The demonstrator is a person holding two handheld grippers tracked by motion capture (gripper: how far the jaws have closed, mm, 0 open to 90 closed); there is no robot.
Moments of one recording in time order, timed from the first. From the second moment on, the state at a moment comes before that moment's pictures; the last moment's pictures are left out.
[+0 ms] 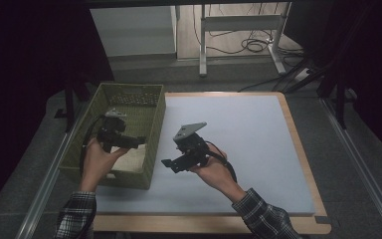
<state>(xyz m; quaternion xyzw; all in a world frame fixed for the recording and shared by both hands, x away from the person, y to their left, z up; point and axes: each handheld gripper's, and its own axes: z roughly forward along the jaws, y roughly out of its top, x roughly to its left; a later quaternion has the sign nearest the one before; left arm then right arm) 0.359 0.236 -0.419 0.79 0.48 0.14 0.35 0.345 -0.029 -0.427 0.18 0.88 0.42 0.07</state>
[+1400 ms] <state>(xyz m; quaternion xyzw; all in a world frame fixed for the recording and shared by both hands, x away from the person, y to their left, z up) 0.346 0.085 -0.438 0.85 0.37 0.09 0.36 0.331 -0.185 -0.457 0.25 0.88 0.38 0.11</state>
